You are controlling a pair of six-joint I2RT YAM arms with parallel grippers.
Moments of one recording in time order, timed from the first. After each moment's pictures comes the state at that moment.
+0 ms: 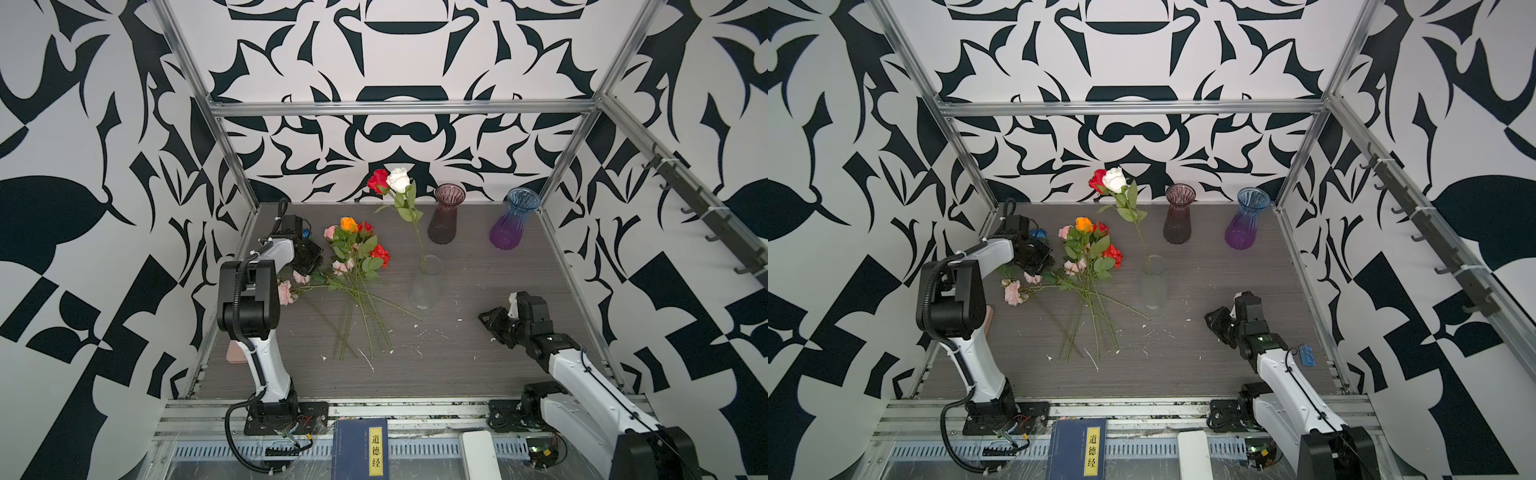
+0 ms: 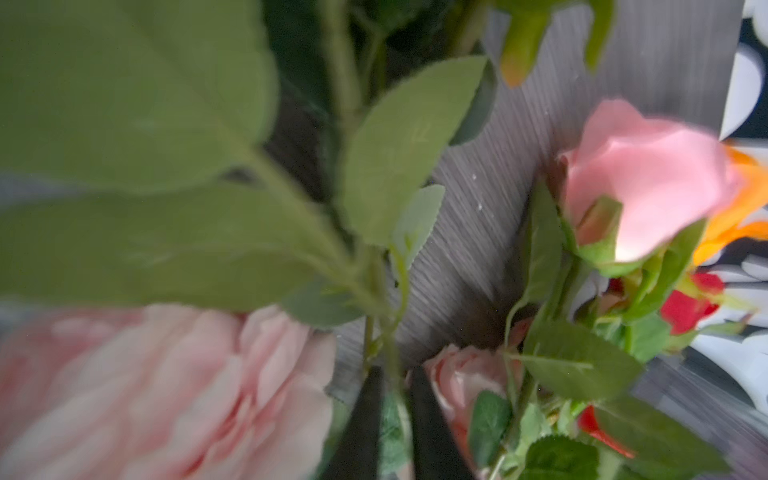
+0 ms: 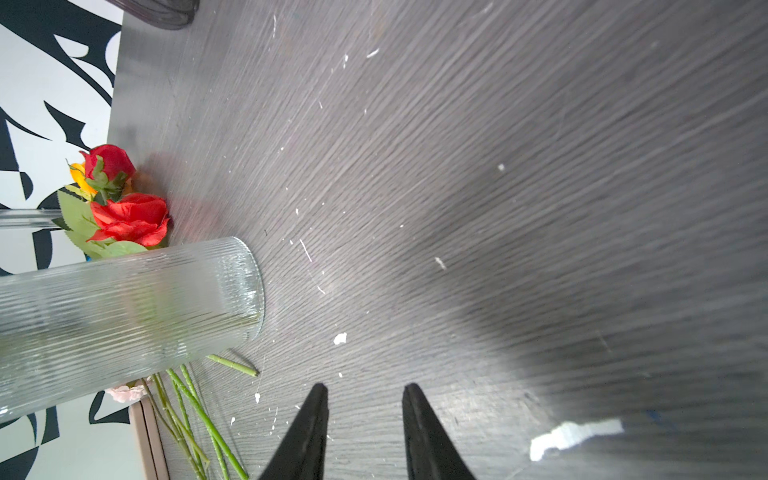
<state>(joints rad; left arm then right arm) 0.01 1.93 1.31 -0.50 0.29 -0.92 0.10 0.86 0.30 -0.28 -0.32 0.89</state>
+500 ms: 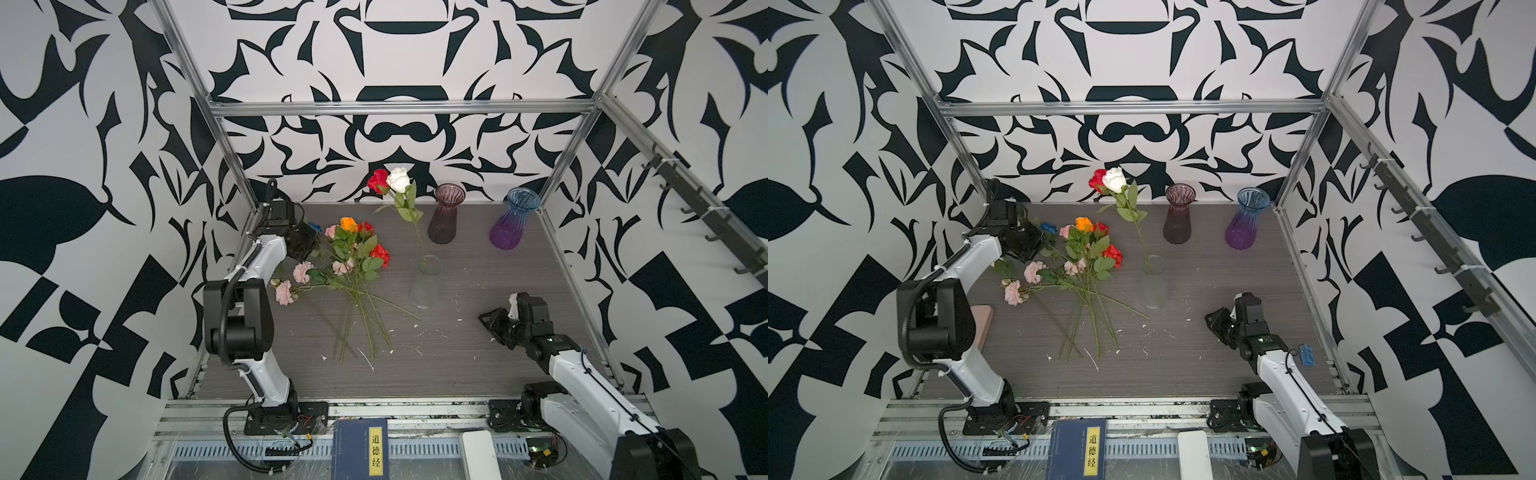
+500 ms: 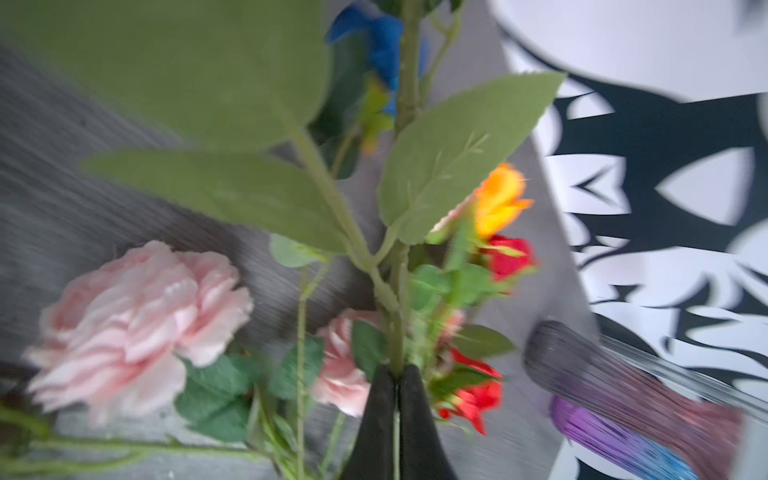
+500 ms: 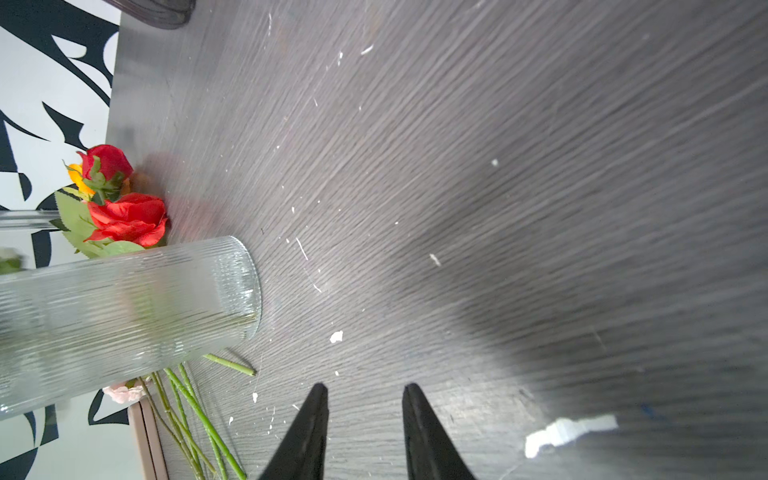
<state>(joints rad) 0.00 1.70 1.35 -0.50 0.29 -0.91 0.10 0.85 0.29 -0.28 -0.32 0.89</state>
